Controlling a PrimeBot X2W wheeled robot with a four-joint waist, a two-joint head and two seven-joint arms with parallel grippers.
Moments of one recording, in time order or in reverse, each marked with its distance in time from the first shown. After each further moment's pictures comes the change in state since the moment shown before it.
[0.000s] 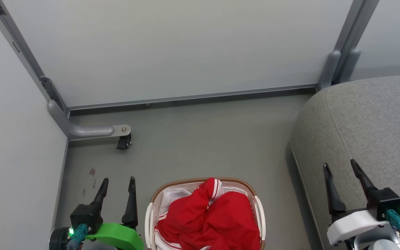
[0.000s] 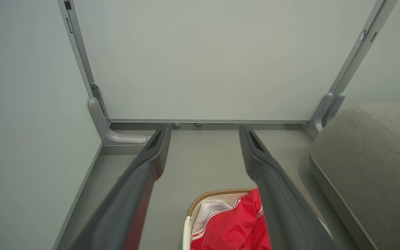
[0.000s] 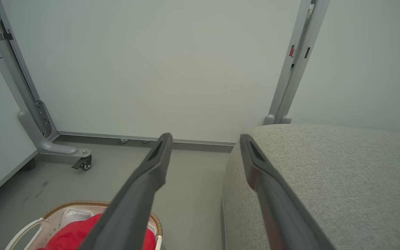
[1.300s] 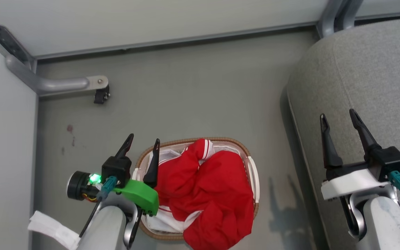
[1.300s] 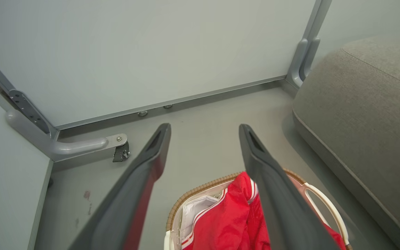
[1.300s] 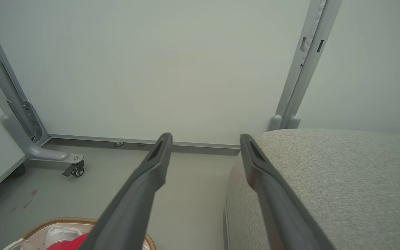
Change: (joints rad) left arm -0.261 0.000 -0.120 0.153 0.107 -0.026 0.000; right arm -0.174 -0.001 0.023 -0.053 0.008 0.000 -0.001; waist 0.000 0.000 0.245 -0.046
